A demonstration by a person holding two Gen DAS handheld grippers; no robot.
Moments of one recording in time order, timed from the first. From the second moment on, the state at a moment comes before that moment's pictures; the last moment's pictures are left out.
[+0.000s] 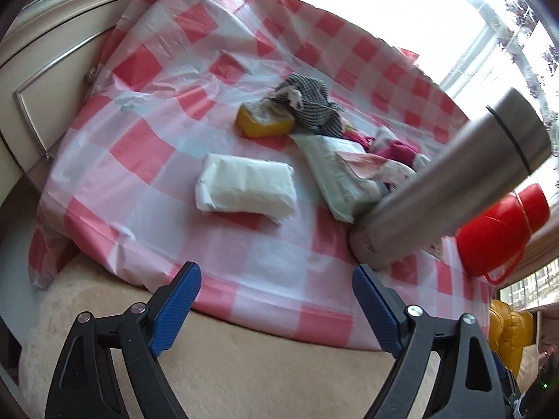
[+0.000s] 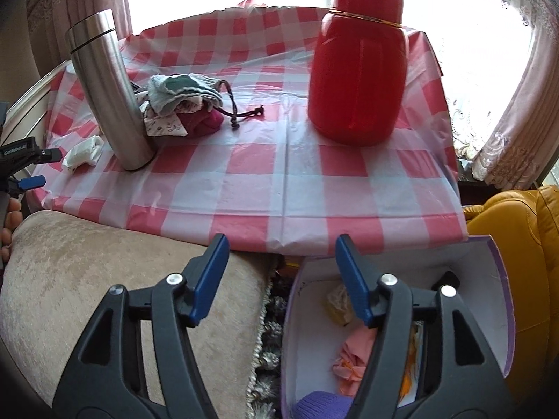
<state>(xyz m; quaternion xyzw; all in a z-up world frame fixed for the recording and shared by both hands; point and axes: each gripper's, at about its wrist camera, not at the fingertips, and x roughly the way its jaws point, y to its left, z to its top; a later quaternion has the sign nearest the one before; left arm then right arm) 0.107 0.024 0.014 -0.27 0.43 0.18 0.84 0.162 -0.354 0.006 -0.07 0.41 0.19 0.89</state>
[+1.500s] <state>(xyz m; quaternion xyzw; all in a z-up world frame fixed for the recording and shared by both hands) 0.201 0.070 -0.042 -0.20 0.46 0.24 0.83 0.279 -0.163 0.012 -0.28 0.29 0.38 0.83</state>
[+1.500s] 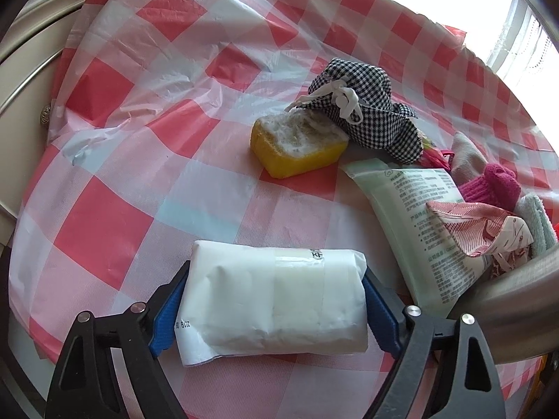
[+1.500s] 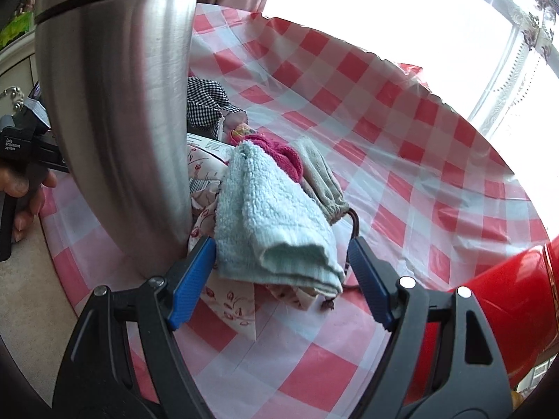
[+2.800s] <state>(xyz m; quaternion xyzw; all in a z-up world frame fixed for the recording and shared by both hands) 0.183 0.069 -0.033 -0.22 0.43 0.23 0.85 0.302 -0.245 0.026 -0.08 0.34 0.34 0.87</state>
